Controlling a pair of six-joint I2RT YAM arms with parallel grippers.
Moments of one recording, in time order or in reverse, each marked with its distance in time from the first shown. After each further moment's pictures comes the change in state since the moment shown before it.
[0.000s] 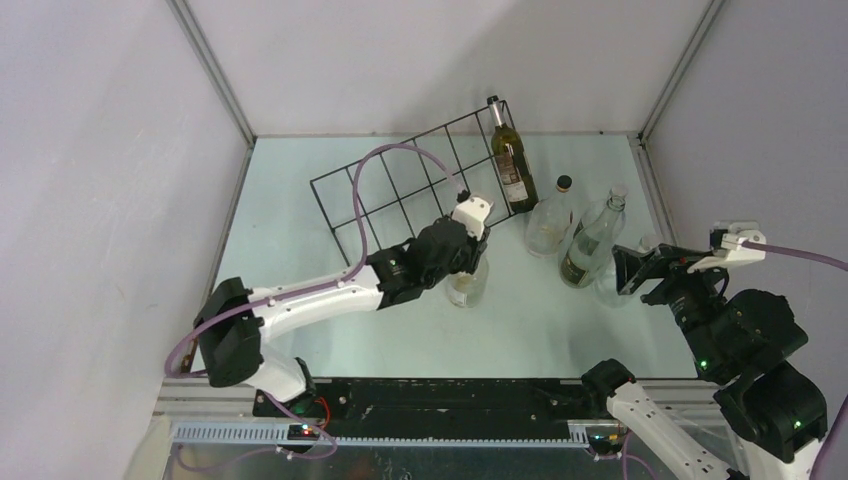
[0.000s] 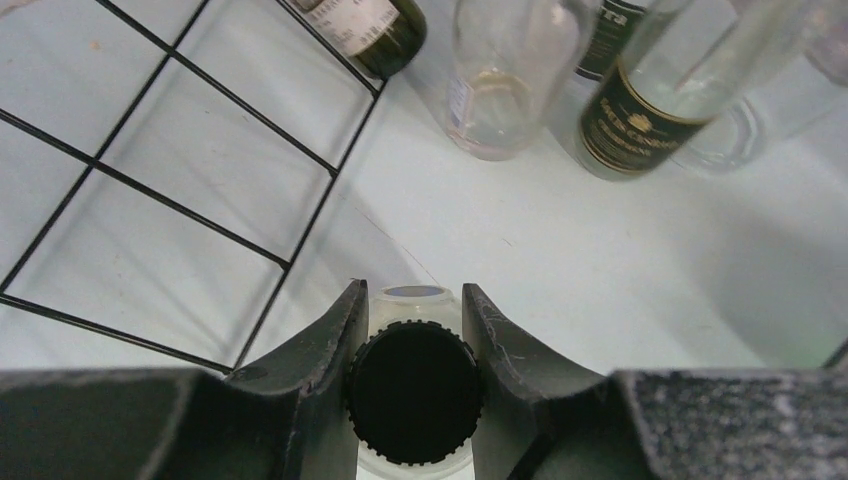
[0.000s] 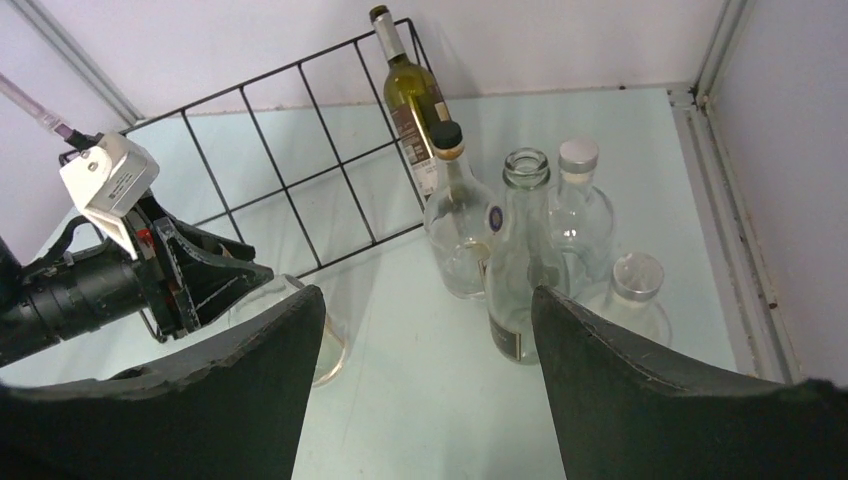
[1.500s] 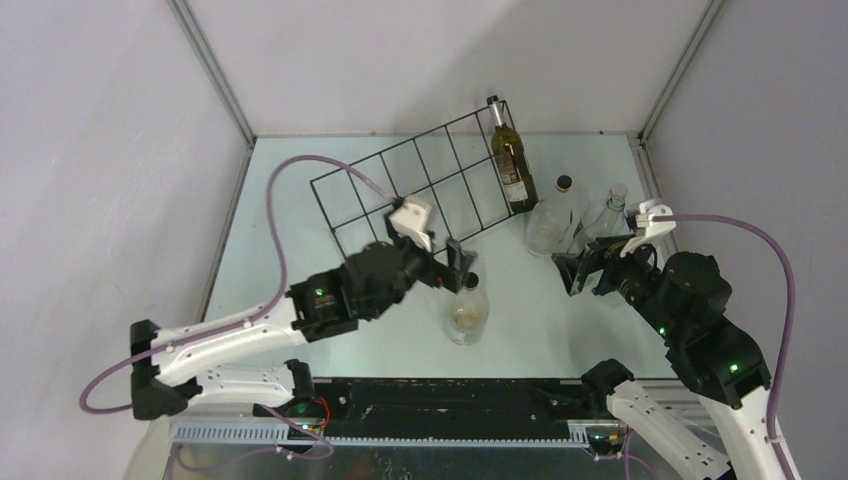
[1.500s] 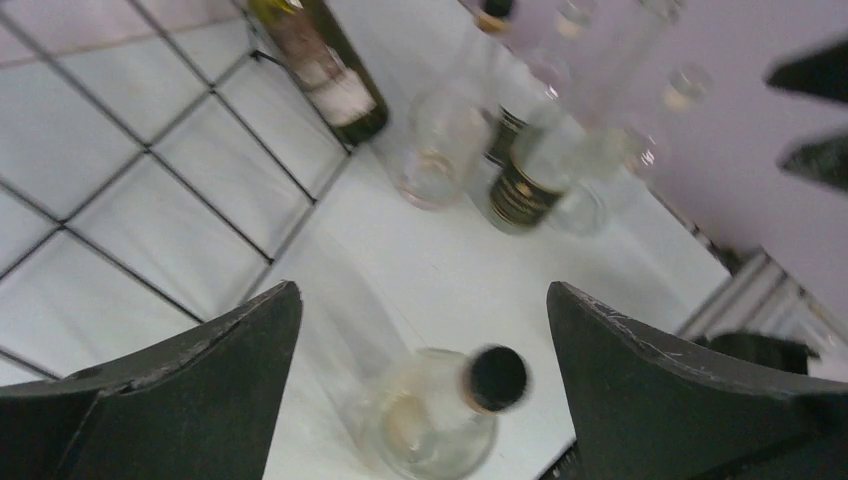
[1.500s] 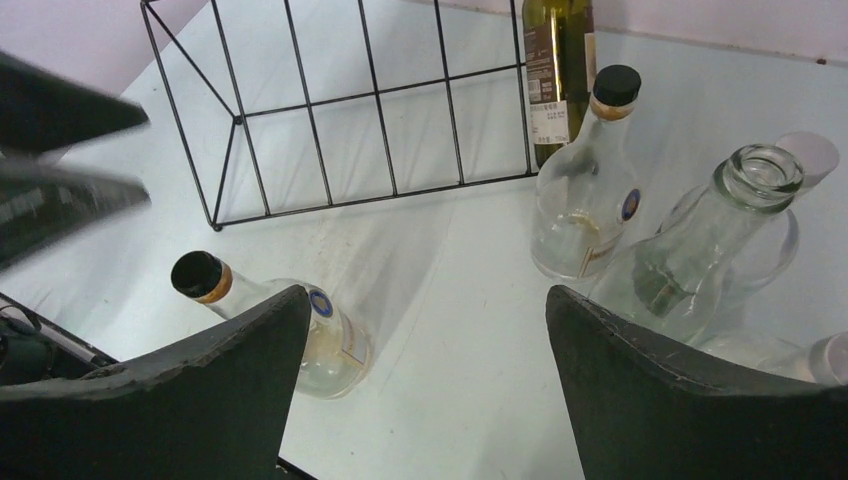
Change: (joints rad) left arm -0.196 -0.396 -0.087 -0.121 -0.174 -0.142; right arm 0.002 0.071 -0.192 0.143 -0.314 -0.060
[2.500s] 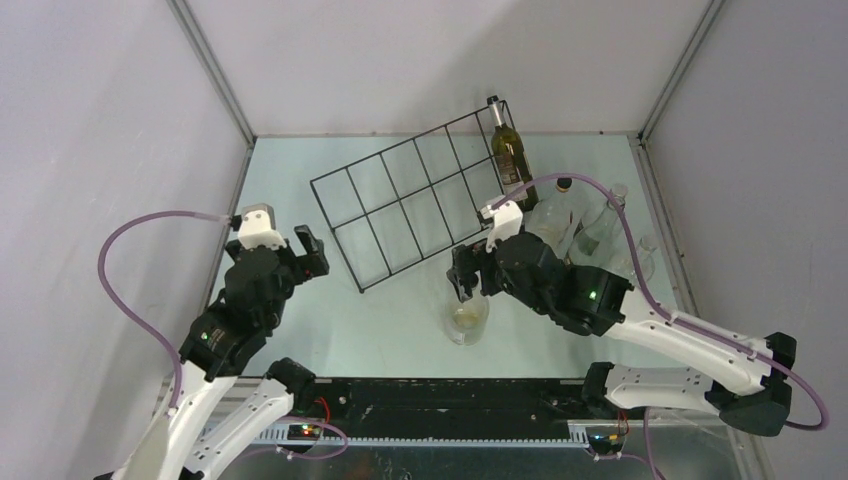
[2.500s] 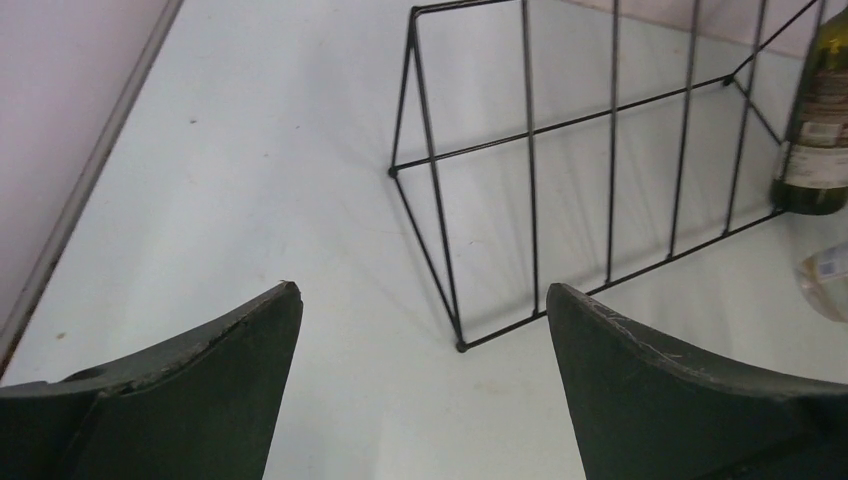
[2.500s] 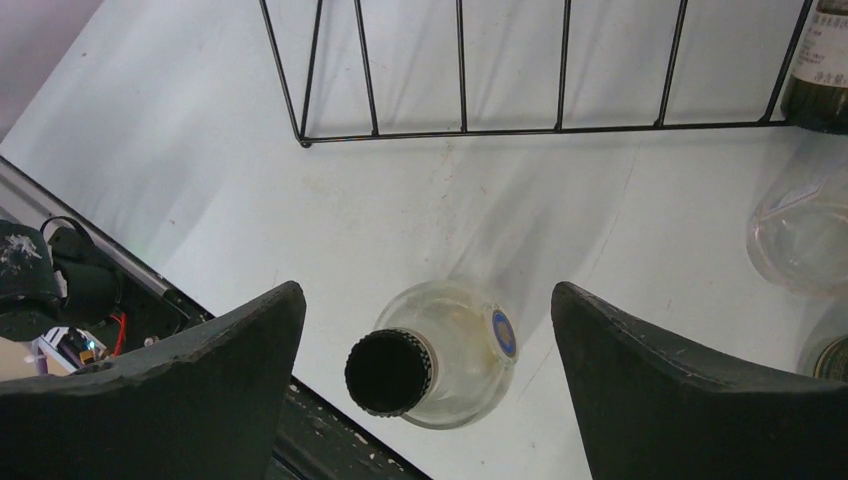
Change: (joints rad) left arm 0.736 -0.538 -0.139 -0.556 -0.013 -0.047; right arm 0.618 0.500 -0.010 0.219 0.364 0.257
